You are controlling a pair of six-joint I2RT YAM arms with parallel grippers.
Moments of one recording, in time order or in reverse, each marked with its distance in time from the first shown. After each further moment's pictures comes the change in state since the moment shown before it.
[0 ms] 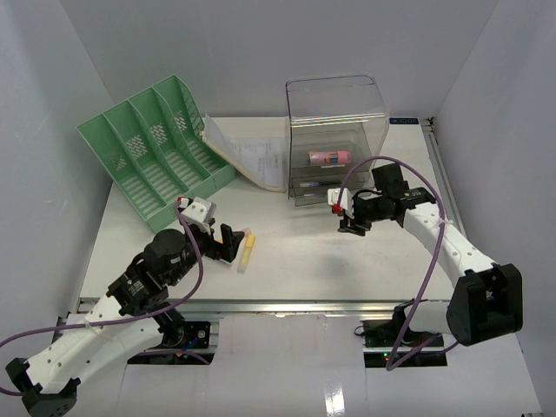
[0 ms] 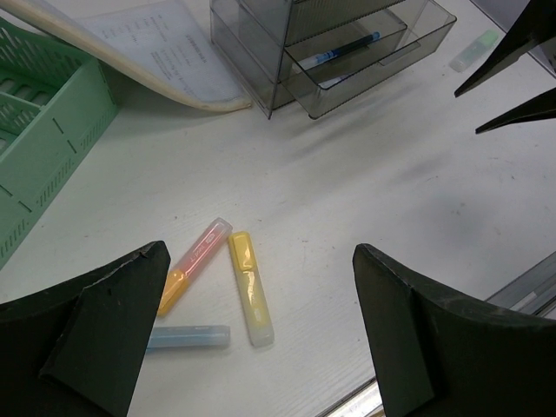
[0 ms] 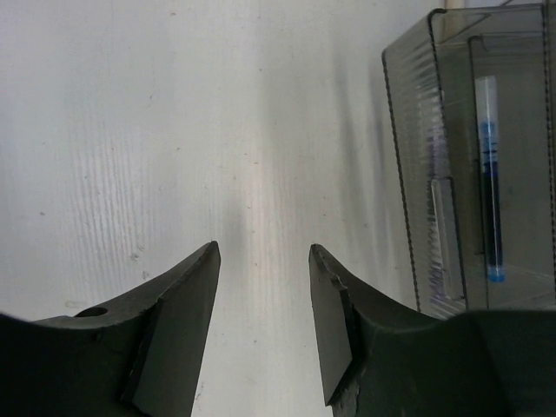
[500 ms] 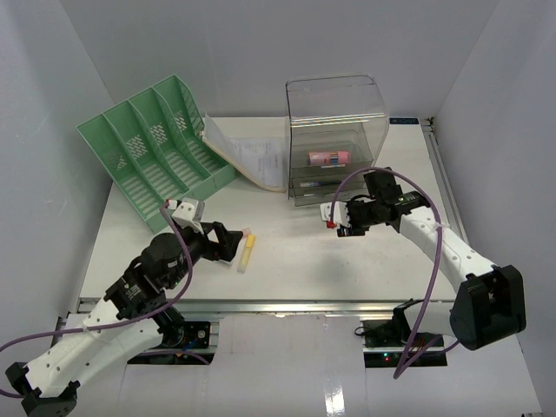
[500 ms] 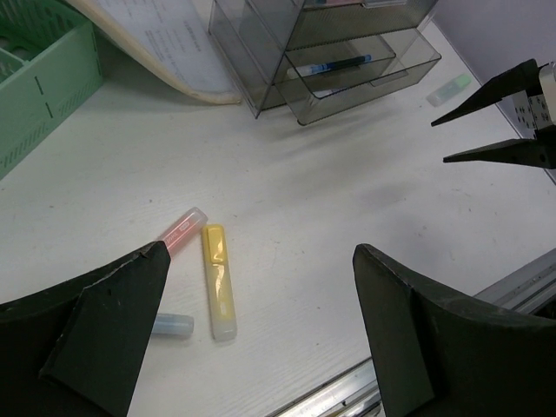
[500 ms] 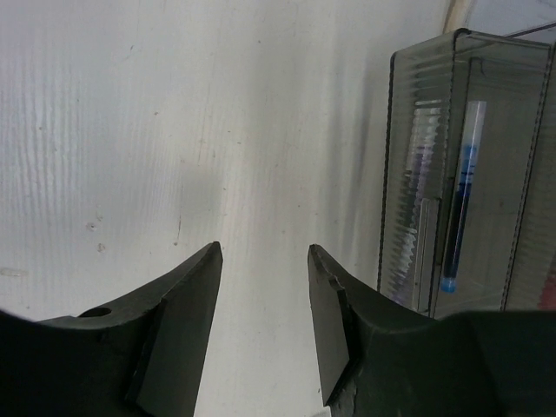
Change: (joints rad) left arm 0.000 -0.046 -0.021 -0.018 -0.034 -0.180; right arm 0.059 -0.021 -0.021 0.012 0.121 -0.170
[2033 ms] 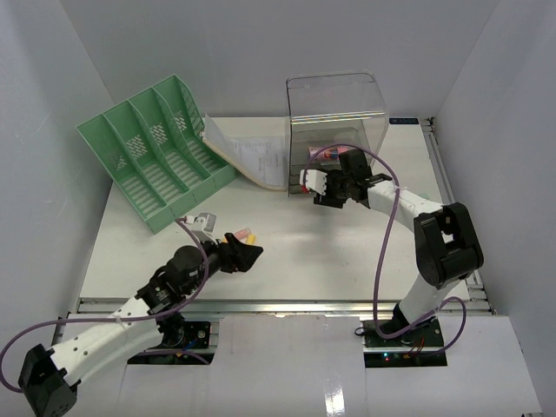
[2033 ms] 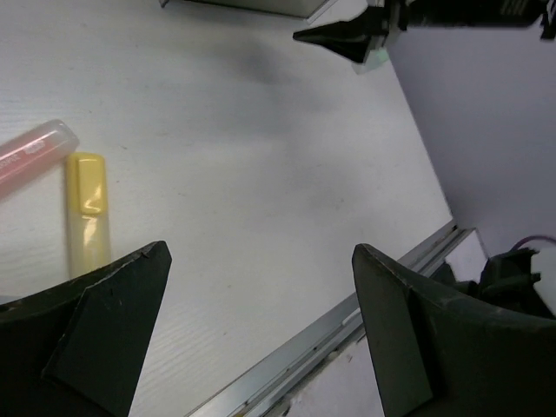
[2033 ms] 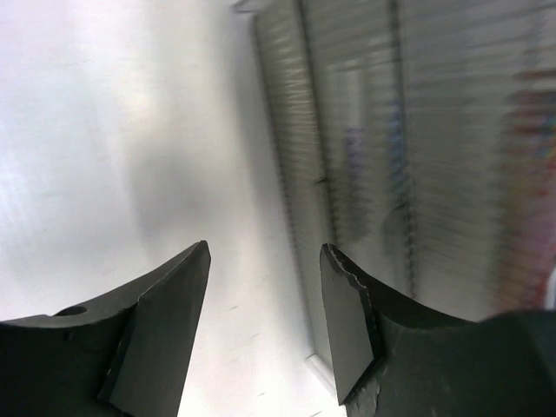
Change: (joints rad) left arm 0.002 0.046 -0.360 0.410 0.178 -0.360; right arm 0.034 0.437 0.173 0.460 0.243 0.230
